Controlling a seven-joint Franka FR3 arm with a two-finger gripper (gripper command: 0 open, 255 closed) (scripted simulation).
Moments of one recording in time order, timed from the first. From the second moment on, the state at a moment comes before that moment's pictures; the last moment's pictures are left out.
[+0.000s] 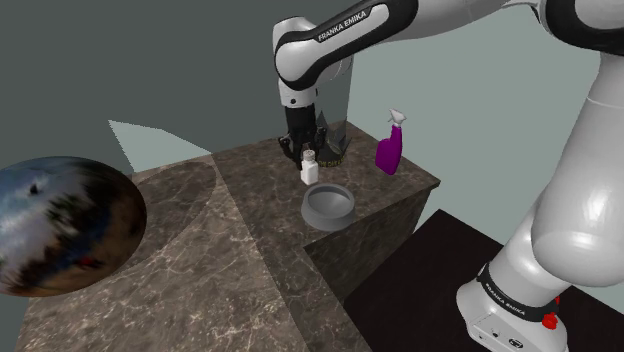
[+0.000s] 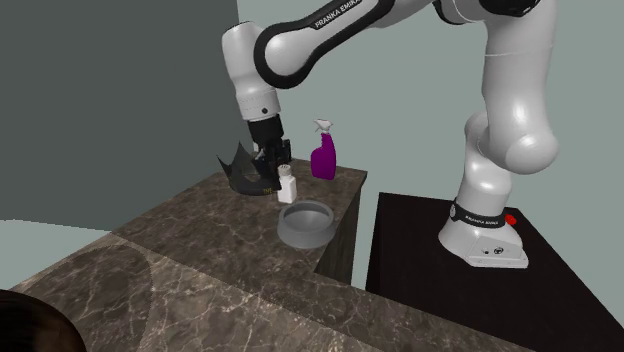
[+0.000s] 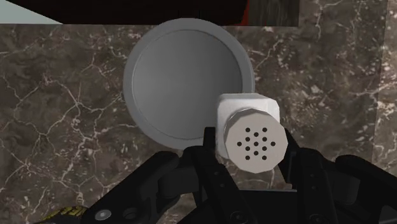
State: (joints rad) arm 0.09 0.19 0.17 -1.92 0.05 1.90 0.39
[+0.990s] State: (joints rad) arm 0.04 0.11 0.13 -2.17 0.05 2.07 0.30
